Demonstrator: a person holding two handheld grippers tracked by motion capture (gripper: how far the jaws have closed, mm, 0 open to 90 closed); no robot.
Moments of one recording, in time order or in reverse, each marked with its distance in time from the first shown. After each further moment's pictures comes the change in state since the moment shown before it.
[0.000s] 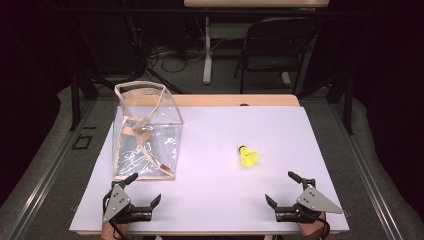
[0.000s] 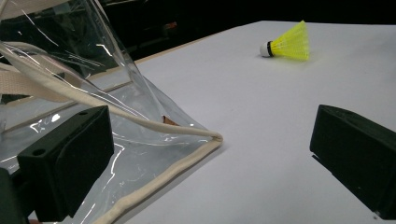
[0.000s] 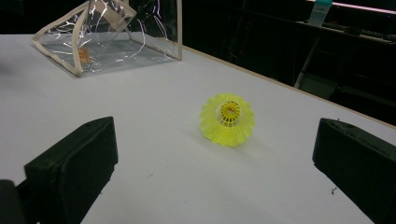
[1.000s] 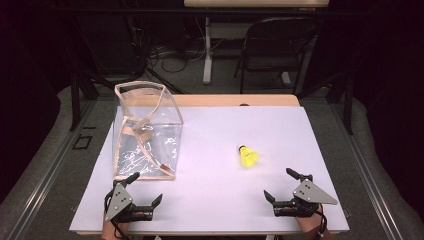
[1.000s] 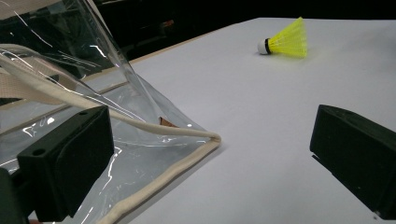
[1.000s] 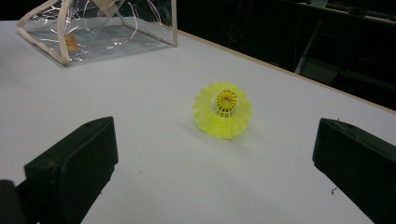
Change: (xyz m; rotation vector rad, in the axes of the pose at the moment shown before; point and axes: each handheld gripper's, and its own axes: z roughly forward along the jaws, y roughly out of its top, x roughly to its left) left arm -0.001 0.001 0.003 0.008 -0.011 0.013; right arm -0.007 0.002 0.014 0.064 -0.005 0.019
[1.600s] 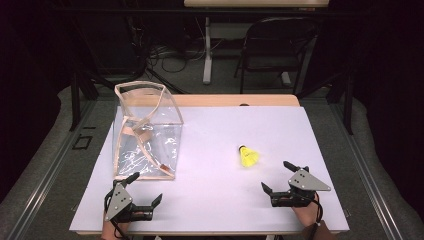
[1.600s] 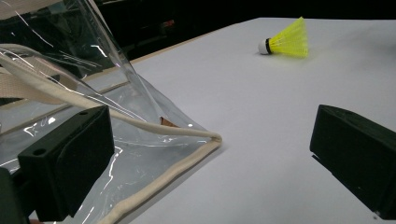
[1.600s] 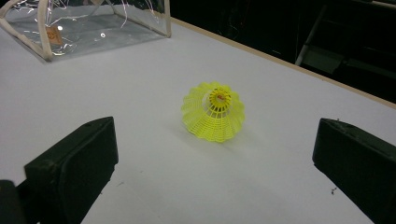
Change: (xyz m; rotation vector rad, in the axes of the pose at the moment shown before) left arm 0.000 0.000 0.000 0.001 0.003 0.002; right arm -0.012 0.010 0.020 0.060 0.003 -0.001
